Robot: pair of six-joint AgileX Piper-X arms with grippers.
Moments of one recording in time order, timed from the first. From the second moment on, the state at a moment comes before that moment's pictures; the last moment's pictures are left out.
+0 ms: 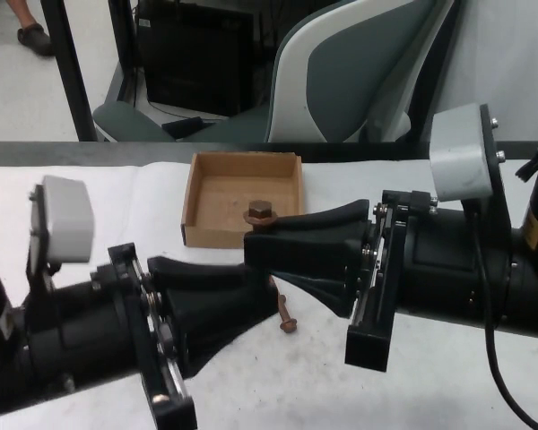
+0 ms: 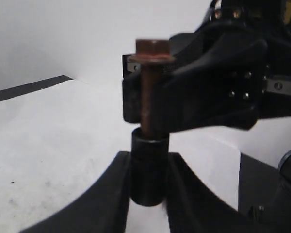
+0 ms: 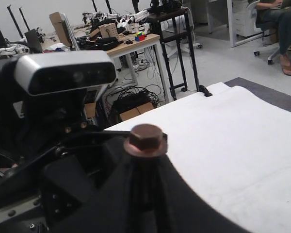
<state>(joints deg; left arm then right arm) -32.1 56.2 -15.5 -36.1 36.6 -15.5 43.8 65.1 -33.4 -21.0 -26.9 12.0</state>
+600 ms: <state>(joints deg) -32.1 56.3 -15.5 -41.4 34.6 -22.8 43.7 65.0 -34.0 -23.1 -22.6 12.4</state>
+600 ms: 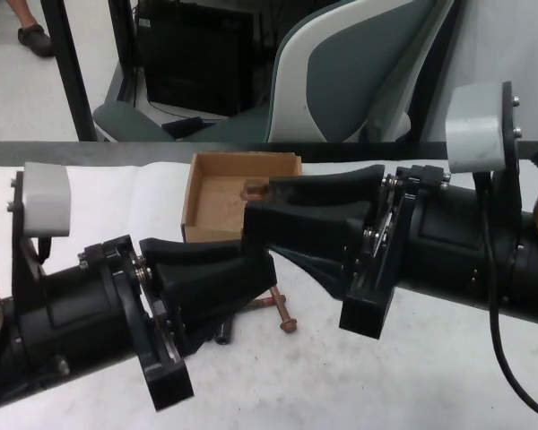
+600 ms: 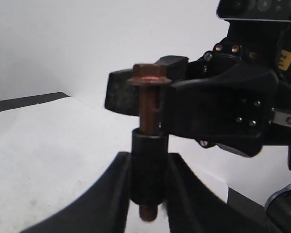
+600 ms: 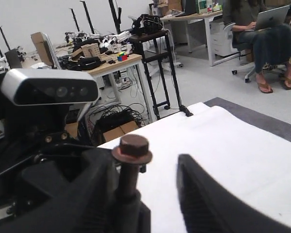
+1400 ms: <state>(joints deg) -32.0 60.1 -32.5 -6.9 14.8 -18.9 37.9 50.6 -33.8 18.5 -20.5 14.5</state>
